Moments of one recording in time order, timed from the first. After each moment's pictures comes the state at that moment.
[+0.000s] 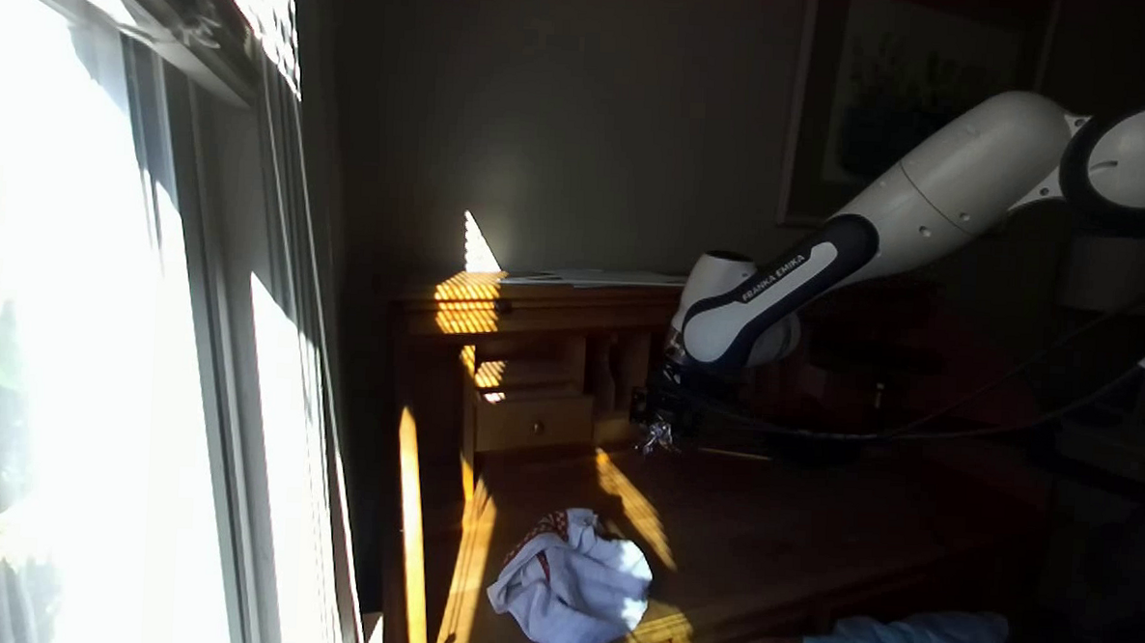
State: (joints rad) arm 0.21 0.37 -0.19 -1.95 0.09 2.67 0.84
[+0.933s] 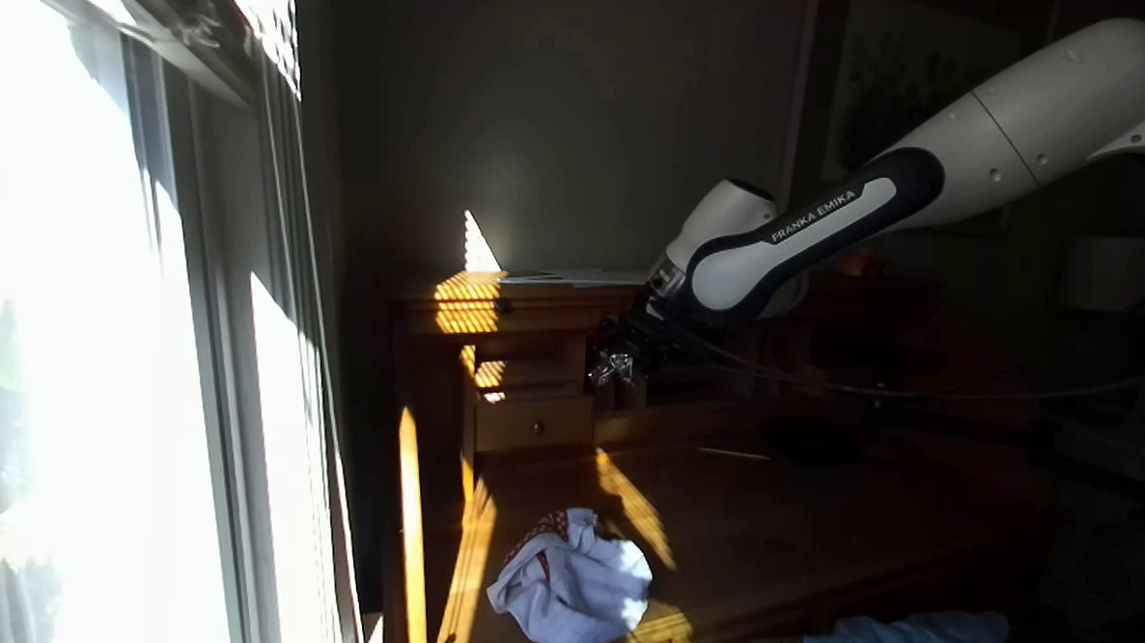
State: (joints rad) arm 0.22 0.20 -0.09 -1.98 0.04 2.83 0.88
